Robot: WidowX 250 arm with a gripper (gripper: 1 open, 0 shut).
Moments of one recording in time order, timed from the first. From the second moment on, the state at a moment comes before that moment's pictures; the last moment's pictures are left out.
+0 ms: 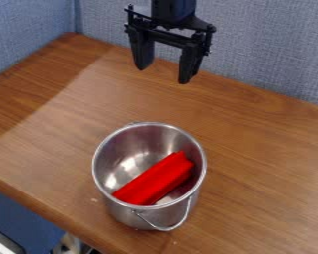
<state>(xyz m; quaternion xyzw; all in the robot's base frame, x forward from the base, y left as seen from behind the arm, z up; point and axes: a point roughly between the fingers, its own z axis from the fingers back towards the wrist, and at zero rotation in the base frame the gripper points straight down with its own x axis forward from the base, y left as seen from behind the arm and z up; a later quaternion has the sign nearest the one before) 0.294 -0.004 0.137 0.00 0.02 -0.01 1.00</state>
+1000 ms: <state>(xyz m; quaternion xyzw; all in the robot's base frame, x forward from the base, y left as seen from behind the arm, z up) 0.212 -0.004 0.126 -0.01 0.04 -0.04 1.00</state>
